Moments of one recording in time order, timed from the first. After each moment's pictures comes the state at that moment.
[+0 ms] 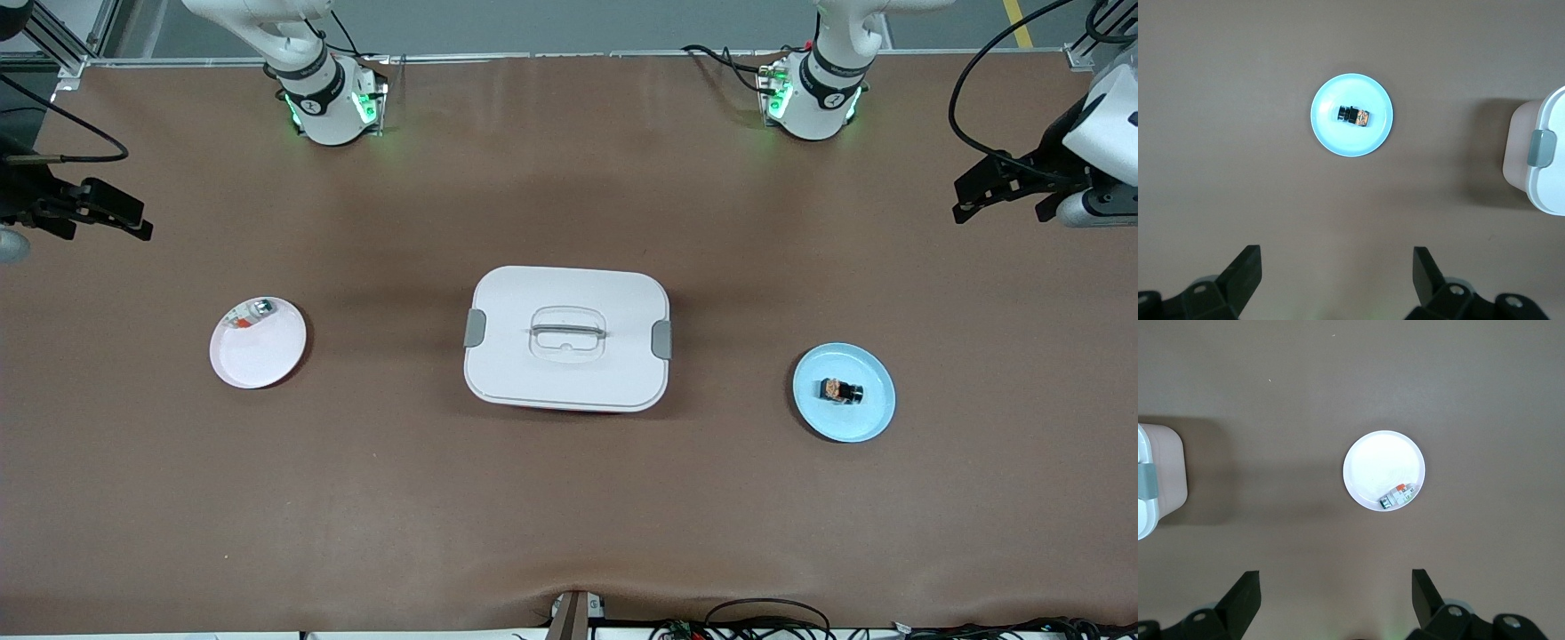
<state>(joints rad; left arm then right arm) -0.05 -0.07 -0.03 -1.62 0.01 1.56 -0.09 -0.02 0.01 0.00 -1.54 0.02 1.48 0.01</state>
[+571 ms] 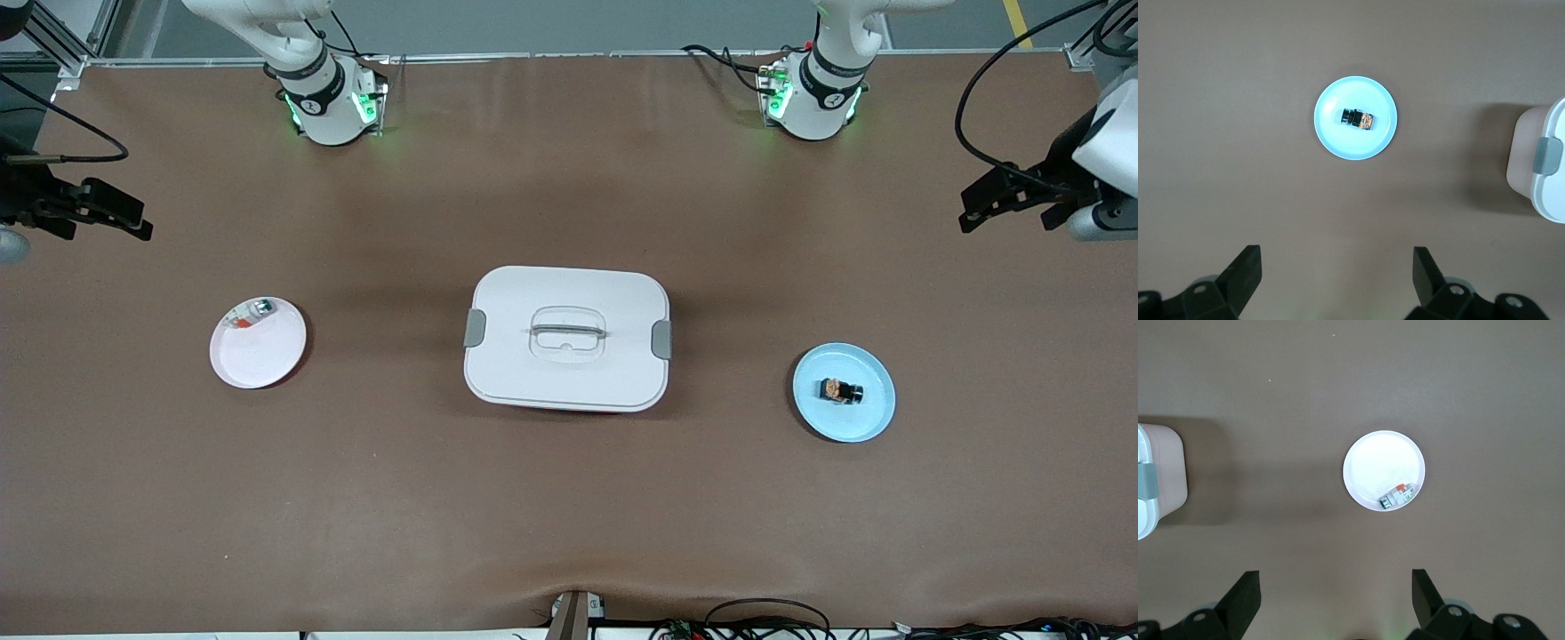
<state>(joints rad) -0.04 -0.02 -0.03 -1.58 0.01 1.56 -0.09 -0.02 0.01 0.00 -1.54 0.02 1.48 0.01</state>
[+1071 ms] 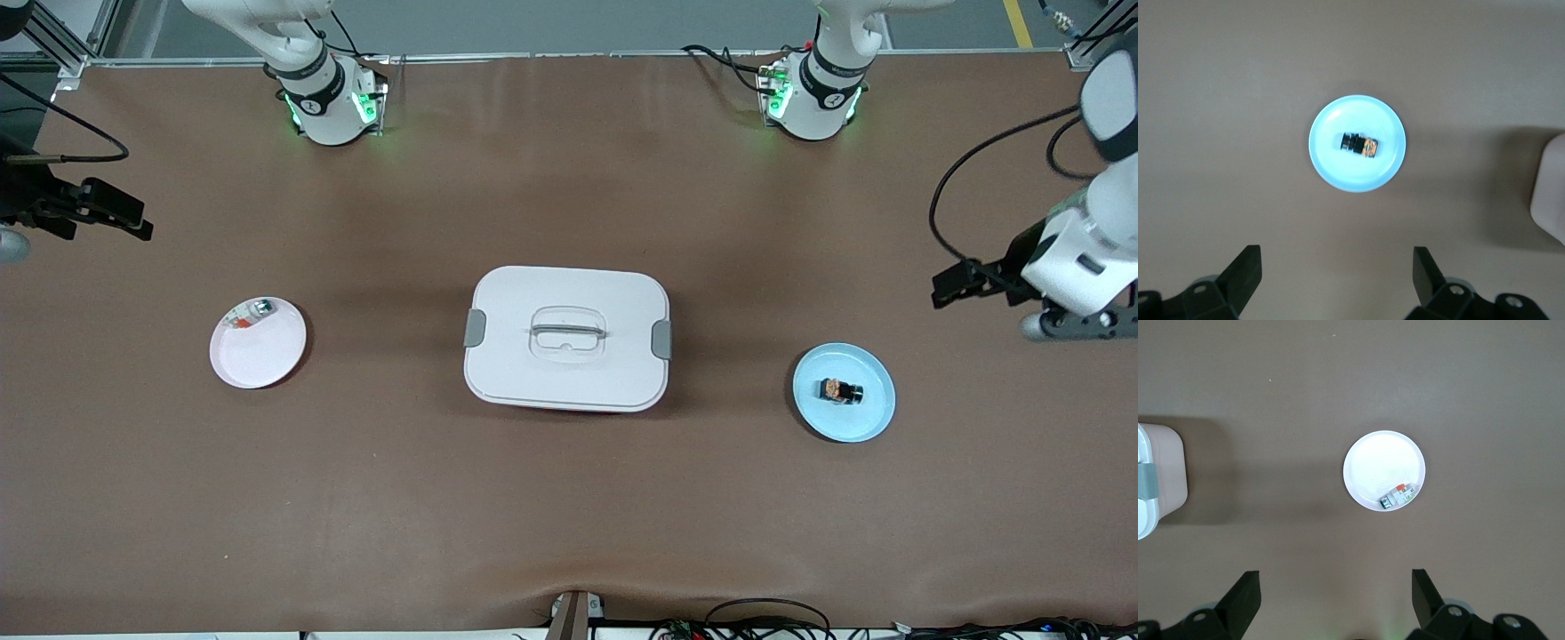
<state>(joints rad) -0.02 0.15 -0.03 -1.62 0.01 1.76 -0.08 -0.02 0.01 0.00 -1.54 0.02 1.48 0.01</state>
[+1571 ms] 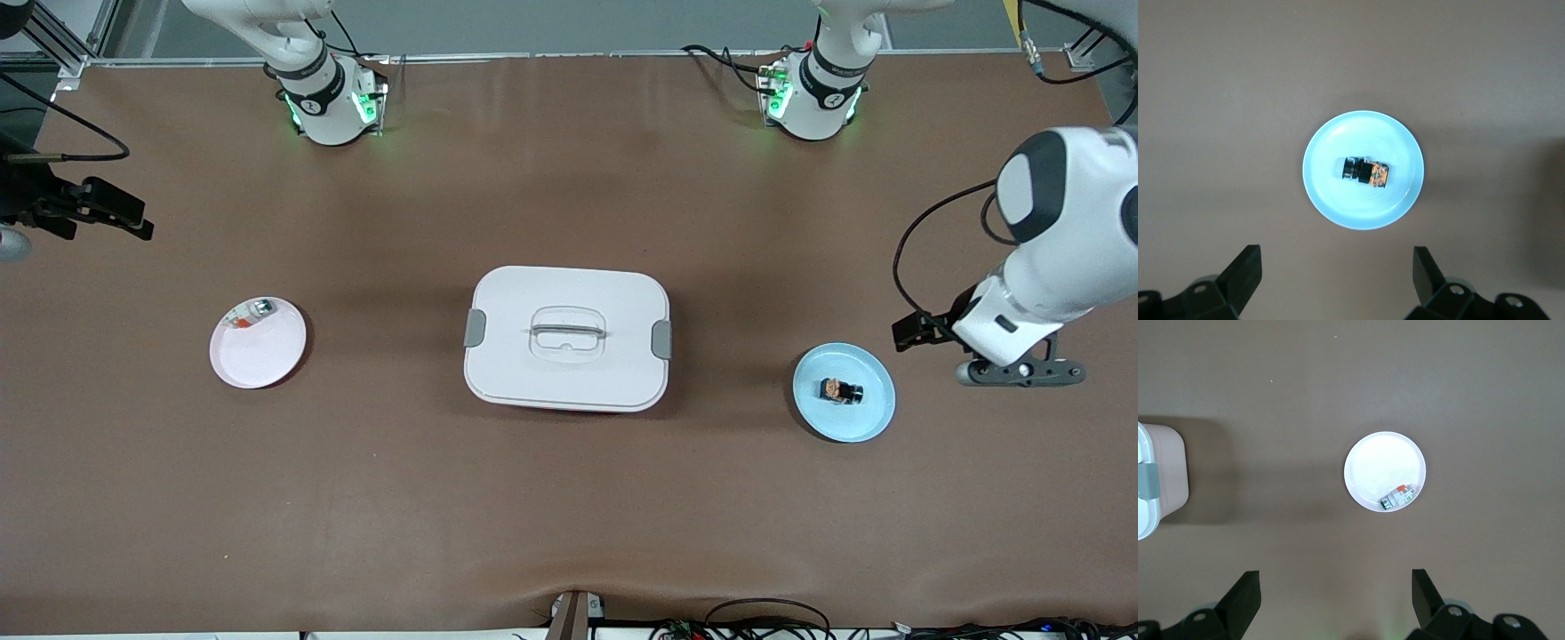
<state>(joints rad) -0.03 0.24 -0.03 -1.76 0.03 2.02 -0.04 -0.02 0.01 0.00 -1.54 0.02 1.48 0.01</state>
